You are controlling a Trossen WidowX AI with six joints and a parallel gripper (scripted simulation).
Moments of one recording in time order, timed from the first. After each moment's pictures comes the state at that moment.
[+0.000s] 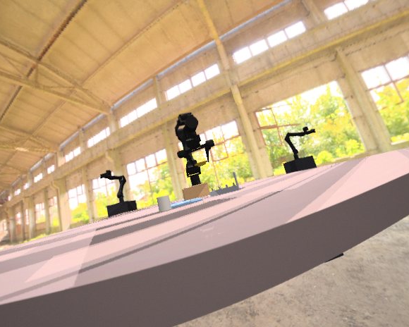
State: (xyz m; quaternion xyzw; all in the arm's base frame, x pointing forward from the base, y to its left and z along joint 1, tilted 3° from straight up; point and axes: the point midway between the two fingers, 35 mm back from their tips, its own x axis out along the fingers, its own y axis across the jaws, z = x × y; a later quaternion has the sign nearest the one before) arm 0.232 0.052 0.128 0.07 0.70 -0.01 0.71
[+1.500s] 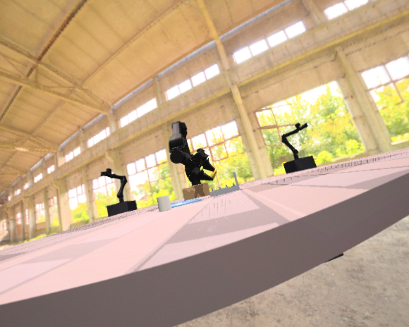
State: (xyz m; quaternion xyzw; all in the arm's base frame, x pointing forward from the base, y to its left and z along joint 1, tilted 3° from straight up) arm 0.247 0.074 0.050 -0.03 0.48 0.52 0.71
